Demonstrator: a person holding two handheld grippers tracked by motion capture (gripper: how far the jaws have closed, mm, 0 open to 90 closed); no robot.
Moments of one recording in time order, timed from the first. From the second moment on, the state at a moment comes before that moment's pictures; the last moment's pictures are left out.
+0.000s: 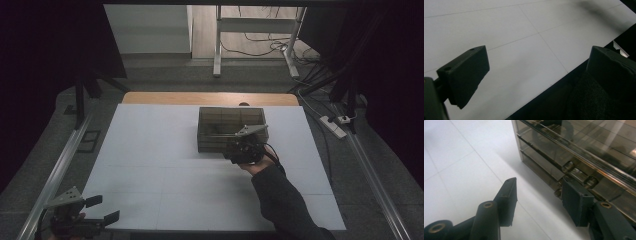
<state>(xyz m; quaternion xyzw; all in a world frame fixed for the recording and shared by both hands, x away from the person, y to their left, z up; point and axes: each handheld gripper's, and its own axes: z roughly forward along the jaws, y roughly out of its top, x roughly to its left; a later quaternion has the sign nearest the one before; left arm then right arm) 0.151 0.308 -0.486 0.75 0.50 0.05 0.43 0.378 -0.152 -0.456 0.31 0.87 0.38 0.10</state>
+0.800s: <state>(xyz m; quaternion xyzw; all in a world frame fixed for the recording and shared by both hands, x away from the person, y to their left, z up) 0.151 0.308 -0.486 0.75 0.50 0.05 0.43 0.363 -0.149 -0.453 0.32 0.86 0.39 0.10</state>
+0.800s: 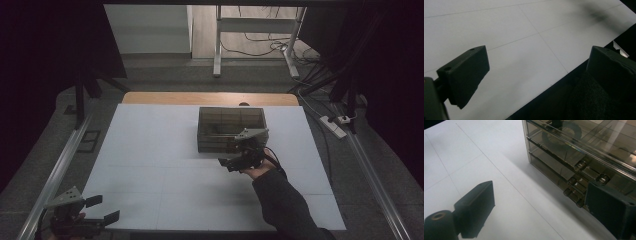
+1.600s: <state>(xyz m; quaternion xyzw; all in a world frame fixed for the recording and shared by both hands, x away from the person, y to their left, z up) 0.151 0.308 -0.486 0.75 0.49 0.05 0.44 0.346 -0.154 -0.453 0.31 0.86 0.39 0.11</state>
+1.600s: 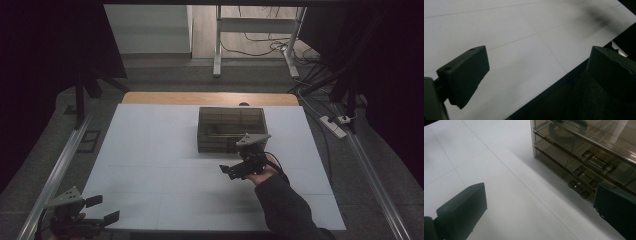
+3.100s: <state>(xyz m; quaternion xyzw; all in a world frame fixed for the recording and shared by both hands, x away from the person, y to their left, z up) 0.150 0.311 -0.487 0.75 0.49 0.05 0.45 0.318 -0.170 -0.450 0.31 0.86 0.38 0.12</state>
